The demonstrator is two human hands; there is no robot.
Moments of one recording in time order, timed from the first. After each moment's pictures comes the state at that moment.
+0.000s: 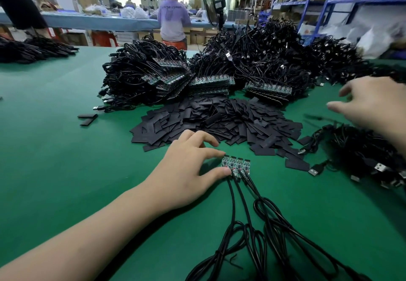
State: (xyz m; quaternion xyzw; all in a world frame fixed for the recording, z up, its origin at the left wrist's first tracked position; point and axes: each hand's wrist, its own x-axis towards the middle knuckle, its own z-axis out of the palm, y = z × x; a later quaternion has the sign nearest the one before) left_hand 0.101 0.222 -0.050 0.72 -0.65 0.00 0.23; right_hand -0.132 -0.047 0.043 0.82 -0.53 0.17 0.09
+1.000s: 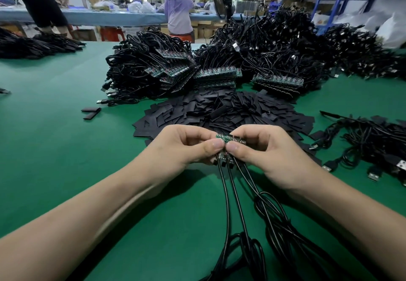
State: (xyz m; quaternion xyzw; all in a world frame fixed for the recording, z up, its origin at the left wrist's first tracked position) left_hand 0.108 0.225 -0.038 0.55 -0.46 -0.38 0.58; right_hand -0.051 0.098 -0.037 0.80 -0.12 0.22 -0.54
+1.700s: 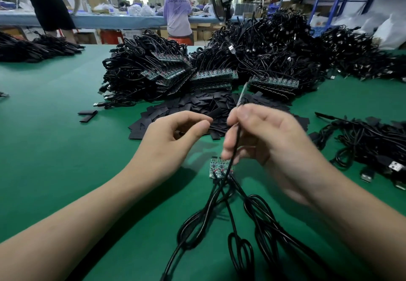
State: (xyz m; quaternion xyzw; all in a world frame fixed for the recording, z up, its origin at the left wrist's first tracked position) left_hand 0.113 0.214 -0.040 0.67 -0.50 -0.09 0.54; right_hand -0.058 0.116 -0.007 0.66 -0.08 0.29 -0.69
